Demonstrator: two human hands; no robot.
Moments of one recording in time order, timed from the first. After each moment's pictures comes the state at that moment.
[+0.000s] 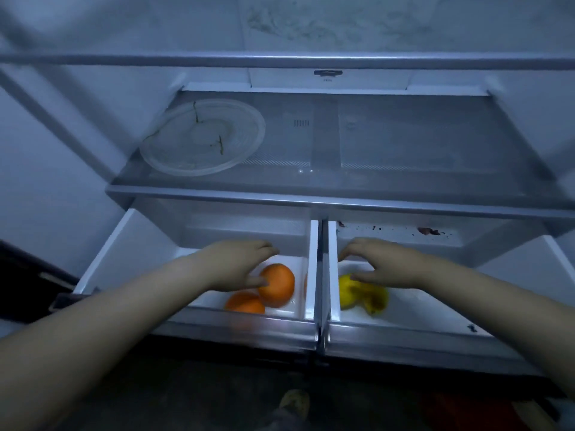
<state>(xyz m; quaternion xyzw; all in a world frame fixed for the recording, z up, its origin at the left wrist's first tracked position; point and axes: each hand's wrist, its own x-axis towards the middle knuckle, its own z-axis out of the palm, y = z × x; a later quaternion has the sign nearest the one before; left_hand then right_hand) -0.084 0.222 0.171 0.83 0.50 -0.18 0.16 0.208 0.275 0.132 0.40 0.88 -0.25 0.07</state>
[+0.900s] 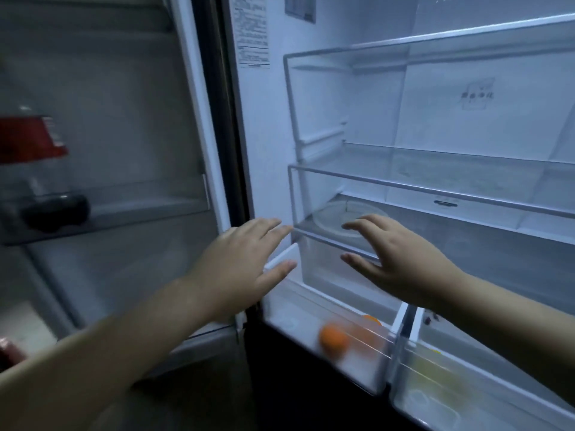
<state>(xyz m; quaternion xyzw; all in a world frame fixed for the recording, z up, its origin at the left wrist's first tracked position) -0.086 -0.066 0.363 0.65 0.74 0.10 -0.15 0.110 0.096 0.358 0.20 0.95 -0.01 -0.23</state>
